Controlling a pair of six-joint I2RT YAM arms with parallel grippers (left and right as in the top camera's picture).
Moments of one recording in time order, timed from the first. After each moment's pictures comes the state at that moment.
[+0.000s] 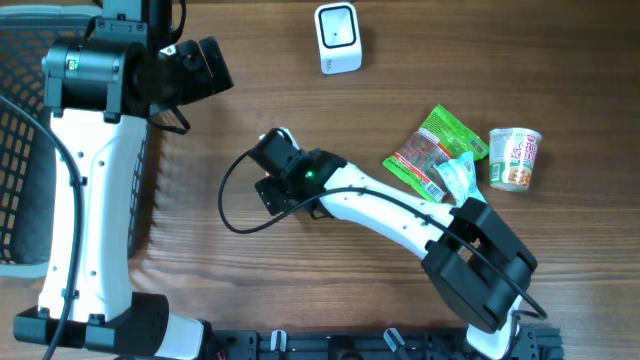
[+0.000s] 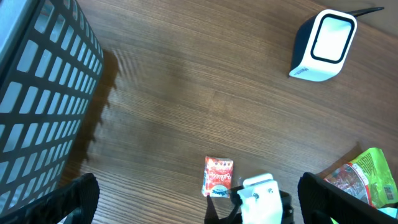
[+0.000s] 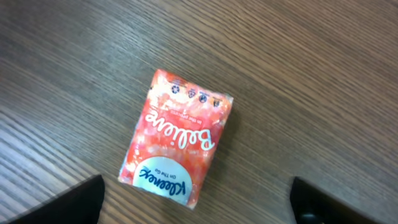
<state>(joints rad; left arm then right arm) -0.14 1.65 2.04 -1.44 -0.09 -0.46 0.89 1.97 1.39 -0.57 0.15 0.31</state>
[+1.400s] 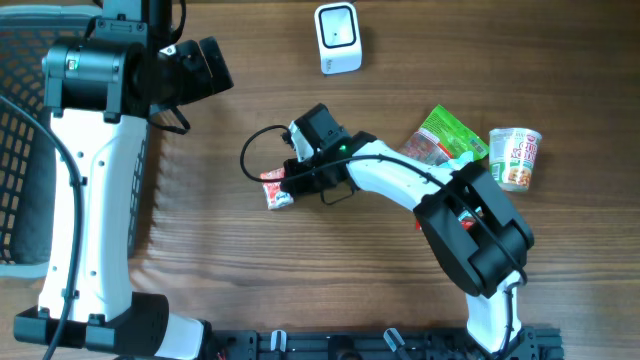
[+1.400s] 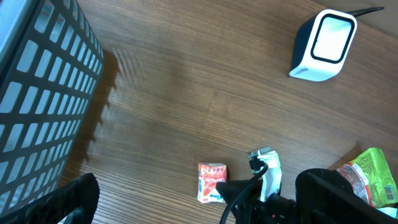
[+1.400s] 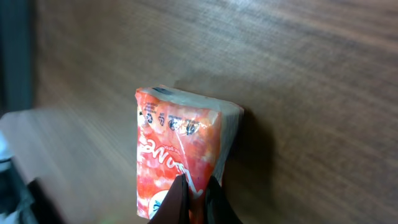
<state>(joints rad) -0.14 1.65 2.04 -1.44 -0.09 -0.46 0.68 2.07 1.30 -0.36 -0.52 0.44</state>
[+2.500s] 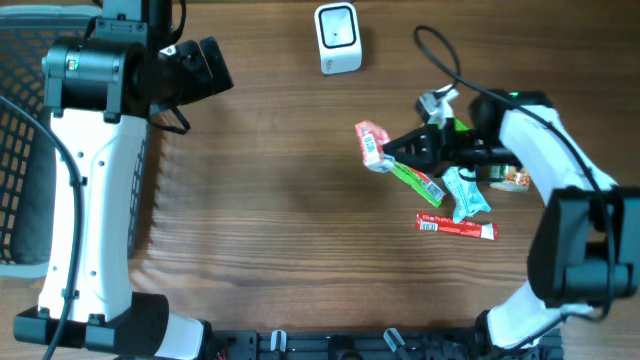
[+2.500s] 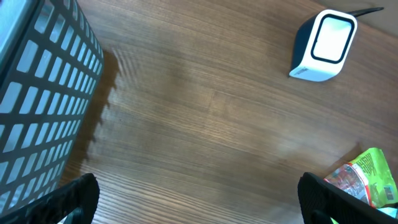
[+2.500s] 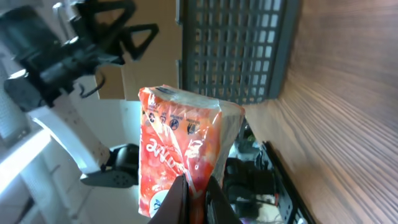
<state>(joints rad) -0.14 1.65 2.04 -1.44 -0.10 -0.46 0.00 1.80 1.25 -1.40 -1.56 -0.47</state>
